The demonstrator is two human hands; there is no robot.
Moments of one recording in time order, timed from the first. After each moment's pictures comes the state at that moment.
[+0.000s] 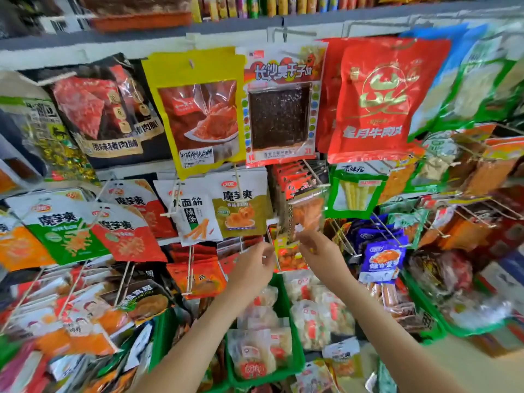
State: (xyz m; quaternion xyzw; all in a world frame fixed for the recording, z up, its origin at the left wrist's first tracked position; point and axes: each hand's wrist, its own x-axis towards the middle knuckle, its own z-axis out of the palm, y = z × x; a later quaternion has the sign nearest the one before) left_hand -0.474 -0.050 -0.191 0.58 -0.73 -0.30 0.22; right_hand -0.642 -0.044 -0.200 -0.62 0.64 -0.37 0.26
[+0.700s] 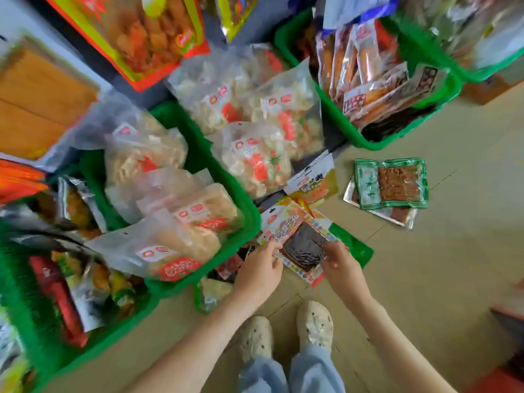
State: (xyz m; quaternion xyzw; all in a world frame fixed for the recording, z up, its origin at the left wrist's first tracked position) left_hand -0.560 0.045 -0.780 0.50 -0.74 -0.44 -0.11; right_hand -0.708 0.151 -0.798 -0.27 0.85 -0.21 0.40
